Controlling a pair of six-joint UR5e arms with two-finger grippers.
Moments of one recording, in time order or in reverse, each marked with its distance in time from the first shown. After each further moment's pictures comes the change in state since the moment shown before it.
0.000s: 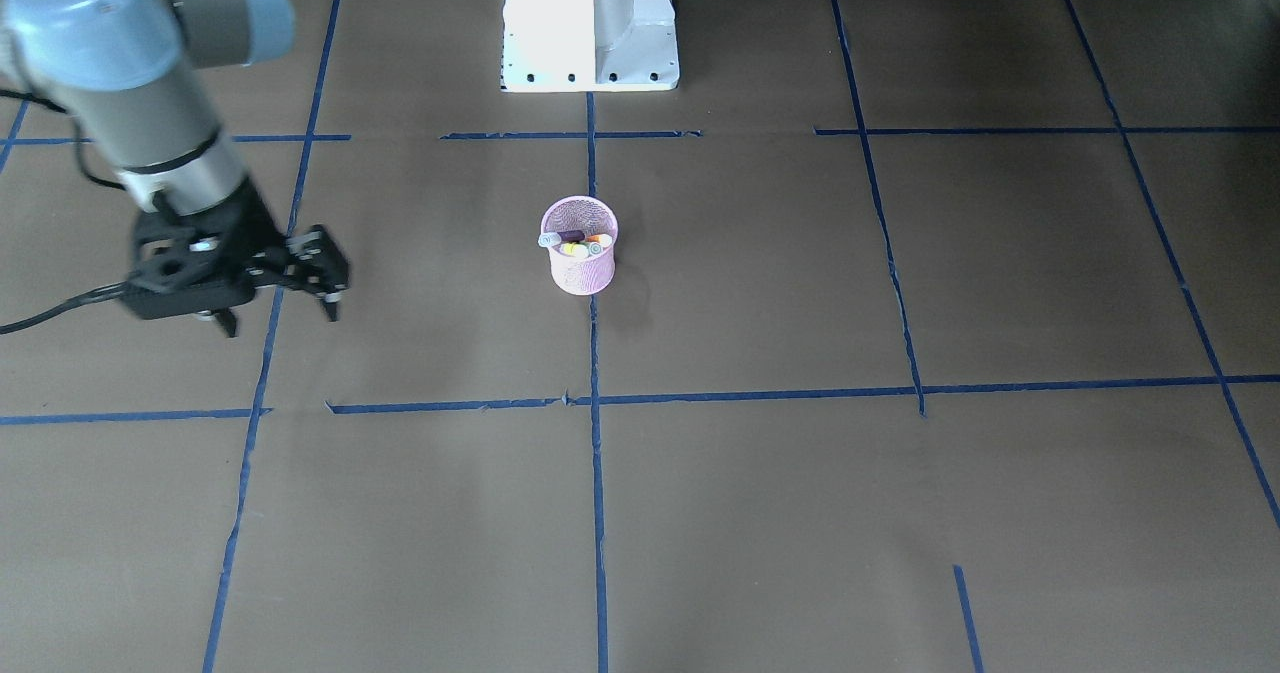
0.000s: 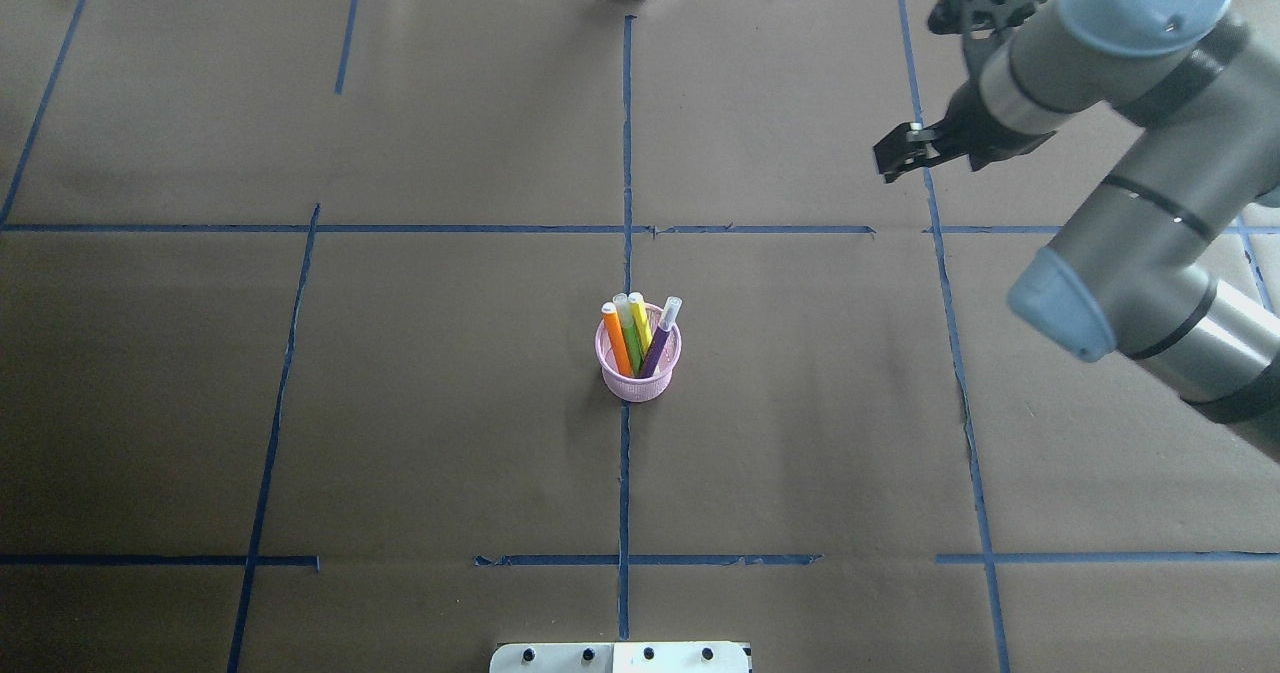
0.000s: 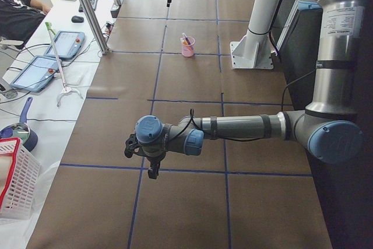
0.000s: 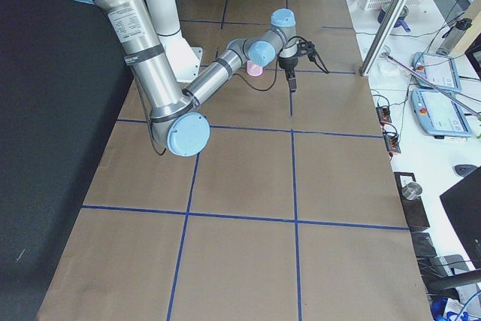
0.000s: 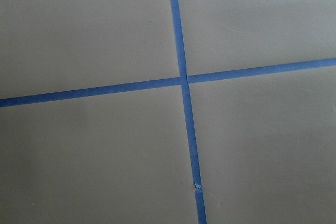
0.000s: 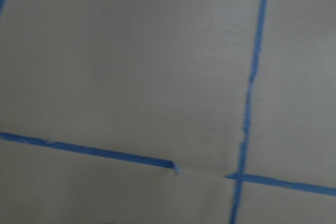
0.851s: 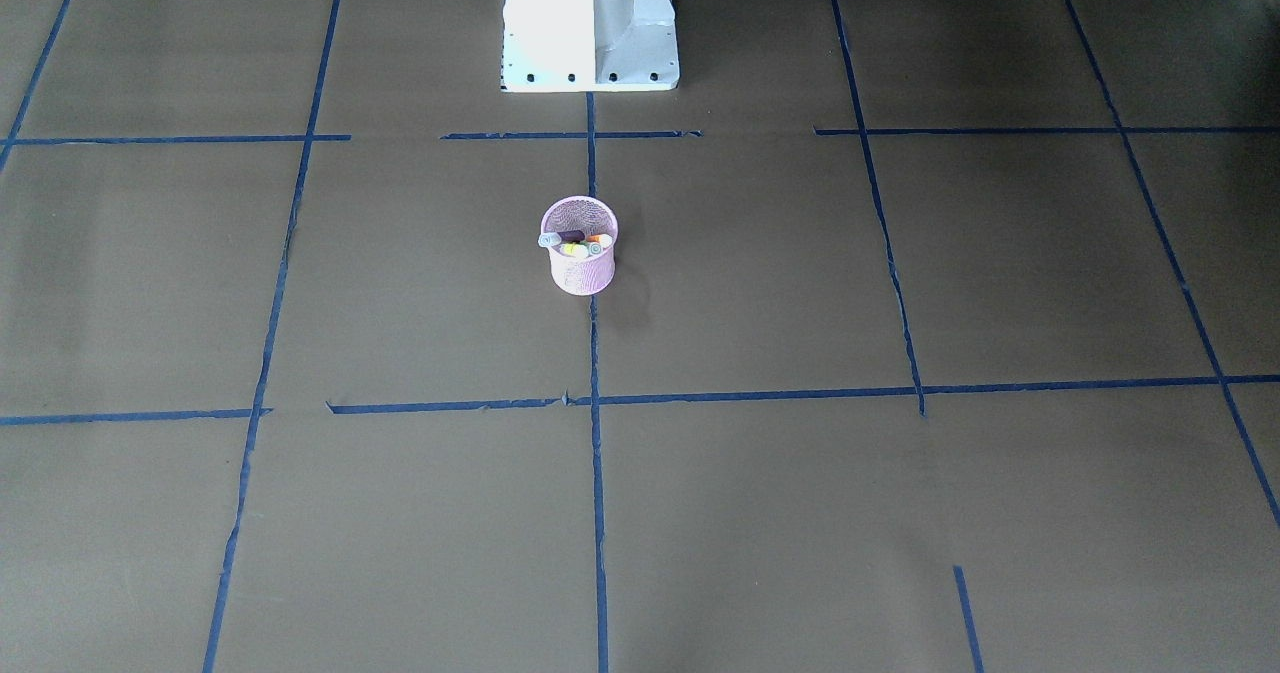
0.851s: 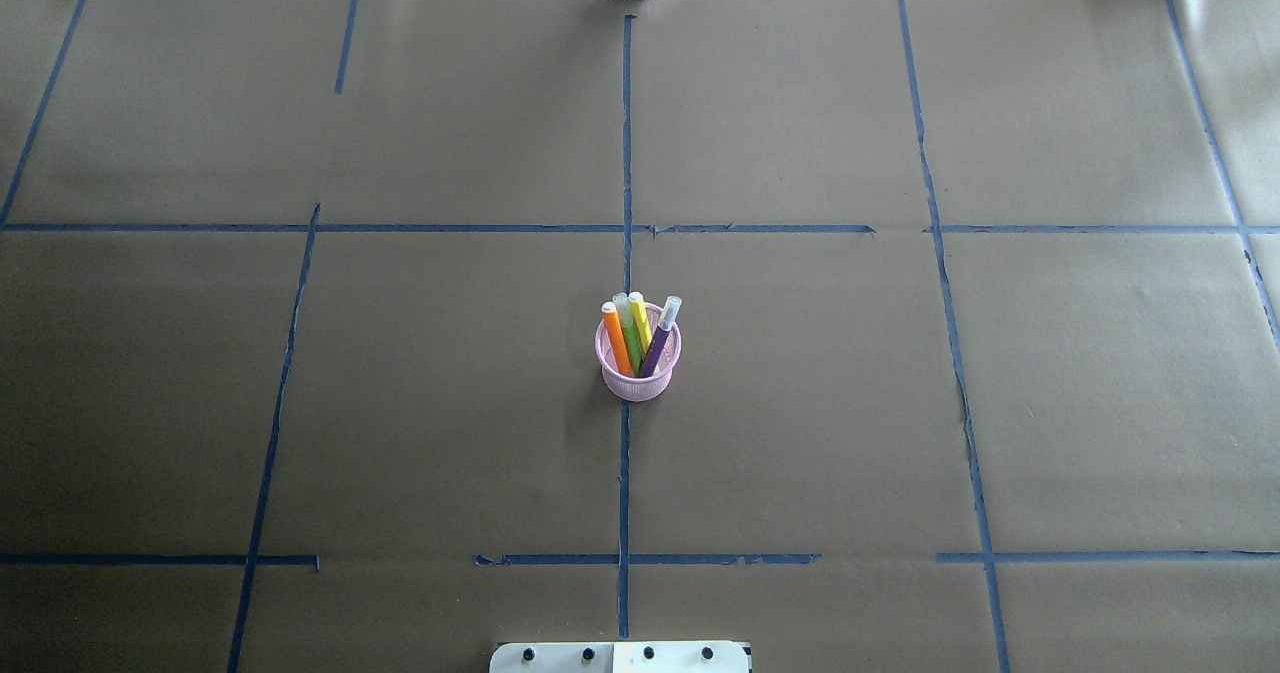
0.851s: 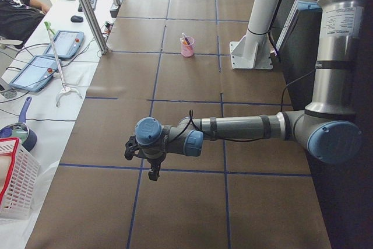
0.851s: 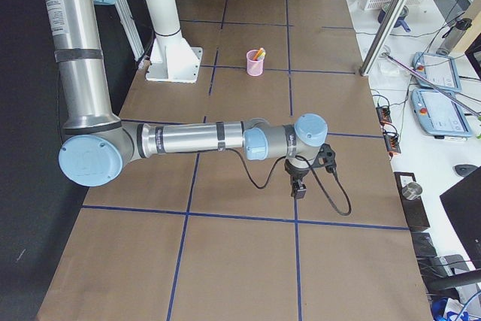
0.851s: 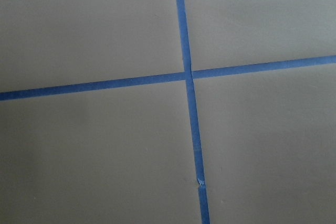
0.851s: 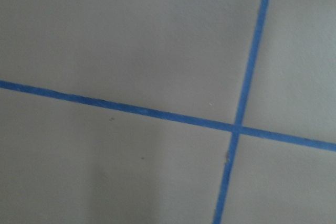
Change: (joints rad) left arm 0.000 0.000 0.008 0.024 0.000 0.000; right arm 0.512 -0.315 -0.259 -0.001 0.308 -0.719
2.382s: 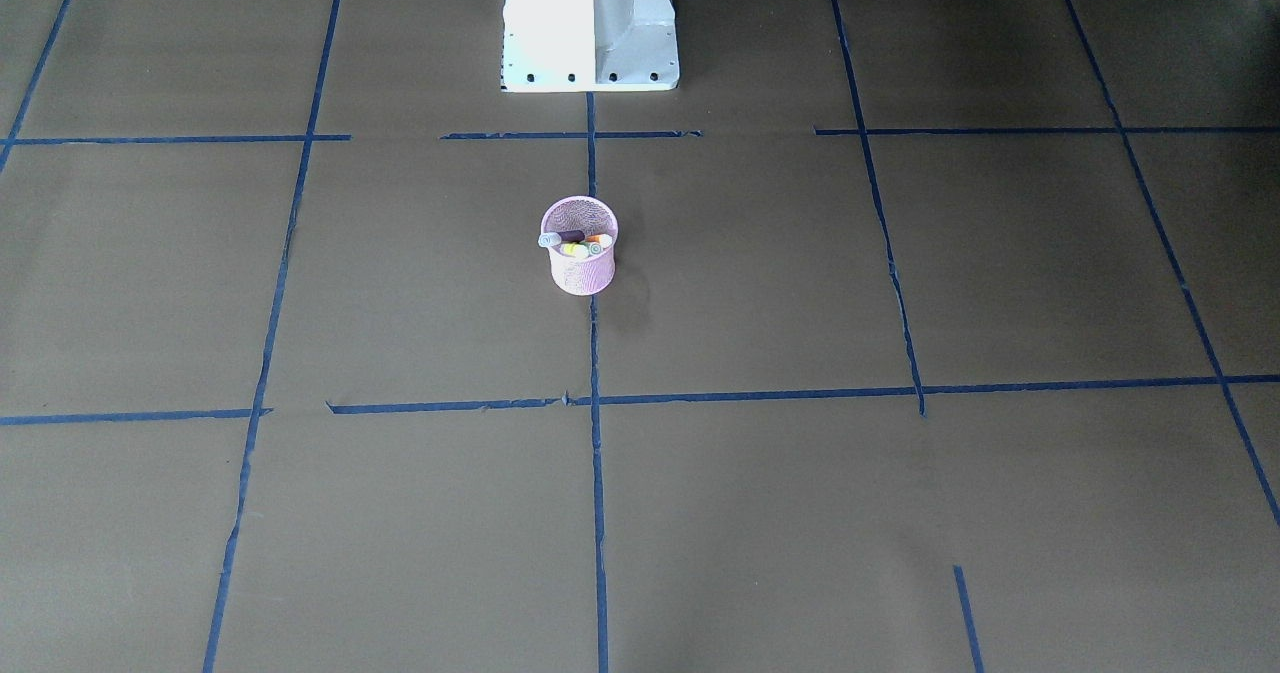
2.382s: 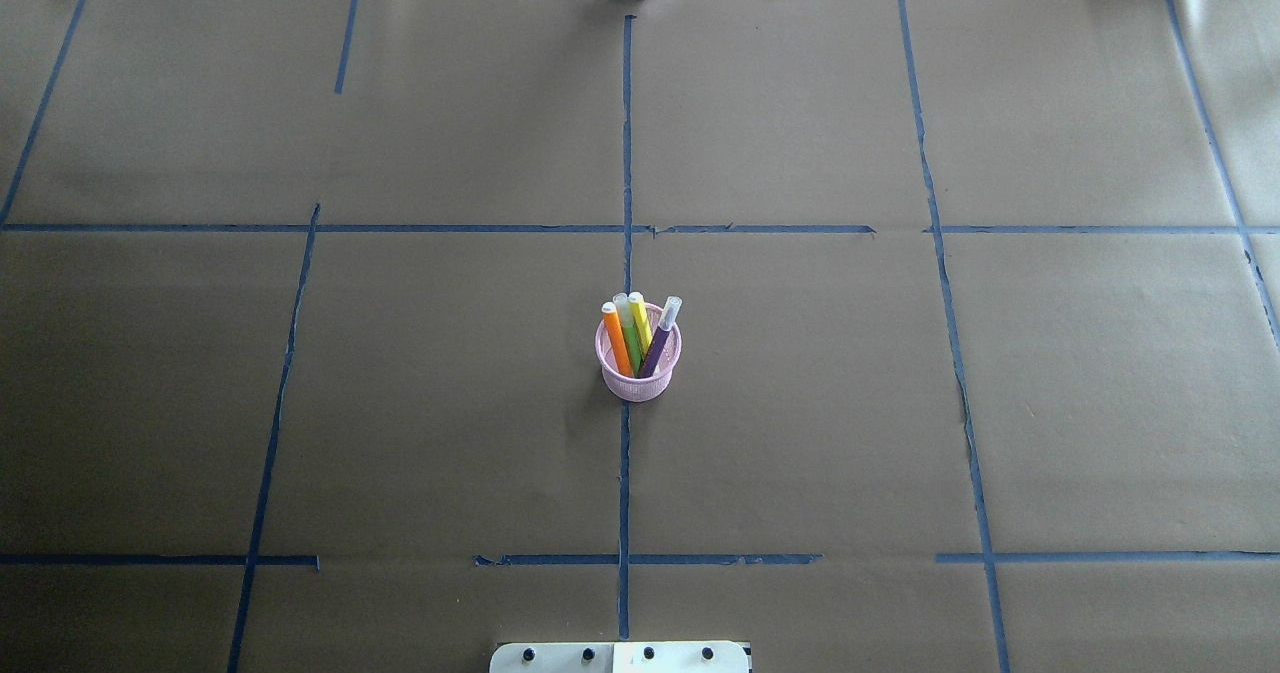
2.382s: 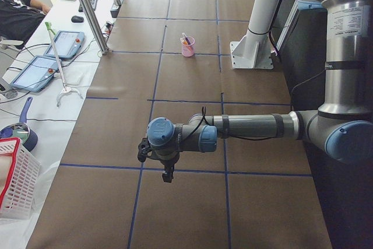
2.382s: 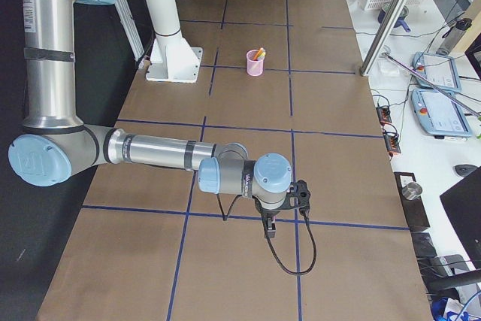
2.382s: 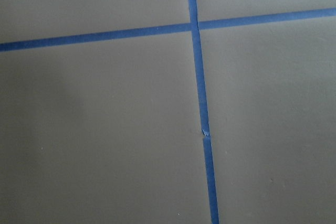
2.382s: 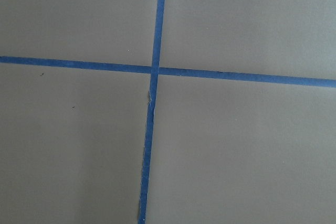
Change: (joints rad) left arm -0.021 0.091 -0.132 0.149 0.002 0.093; right arm 0.147 -0.118 0.020 0.011 0.007 -0.082
